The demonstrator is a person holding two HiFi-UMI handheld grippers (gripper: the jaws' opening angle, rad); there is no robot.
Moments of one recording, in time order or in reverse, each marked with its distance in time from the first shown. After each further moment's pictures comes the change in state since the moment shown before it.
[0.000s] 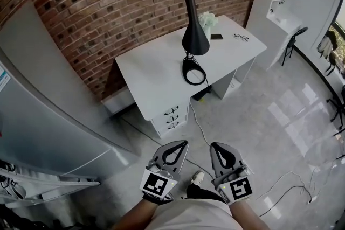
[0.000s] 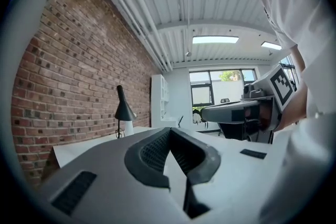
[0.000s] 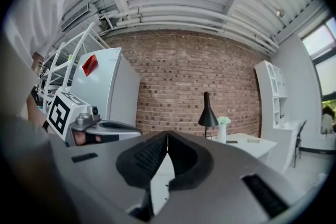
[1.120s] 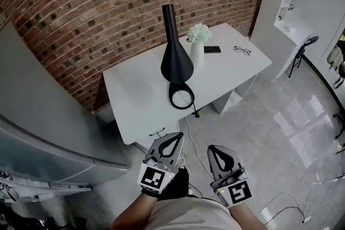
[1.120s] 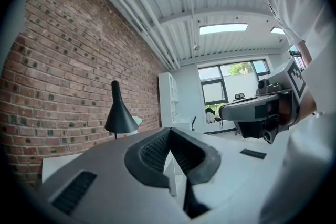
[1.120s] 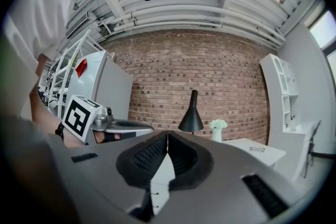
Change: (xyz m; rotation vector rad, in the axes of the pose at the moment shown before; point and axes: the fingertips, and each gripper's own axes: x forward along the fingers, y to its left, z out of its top) left arm 0.212 0.058 0.002 0.037 -0.006 0.122; right arm 0.075 -0.184 -0.008 -0.003 -0.034 0.093
